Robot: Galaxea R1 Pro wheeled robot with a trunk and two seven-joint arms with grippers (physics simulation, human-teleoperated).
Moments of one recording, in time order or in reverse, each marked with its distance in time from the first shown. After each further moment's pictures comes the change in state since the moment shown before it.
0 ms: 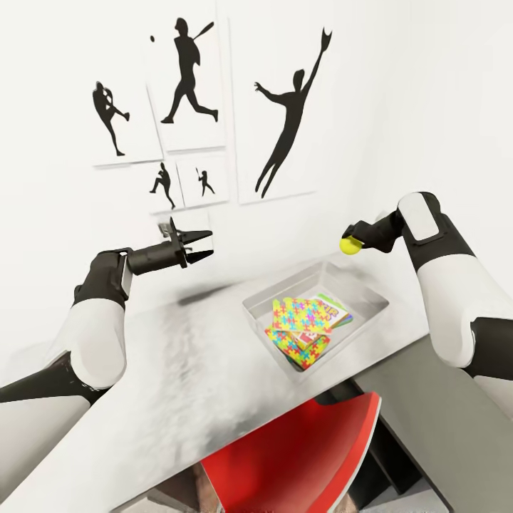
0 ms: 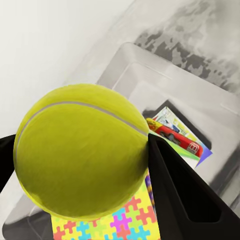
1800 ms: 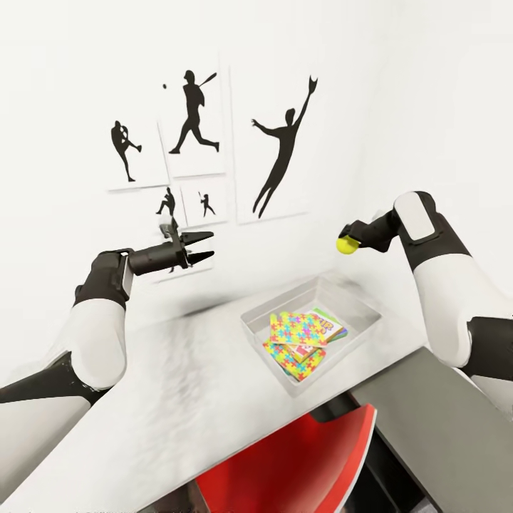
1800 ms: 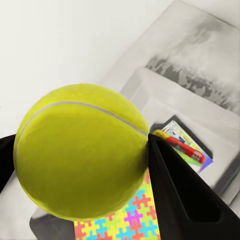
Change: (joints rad) left arm 0.001 -0.002 -0.004 0.002 -0.002 0.002 0.007; right arm -0.001 0.015 0.004 -0.001 0.002 0.000 0.000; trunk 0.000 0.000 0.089
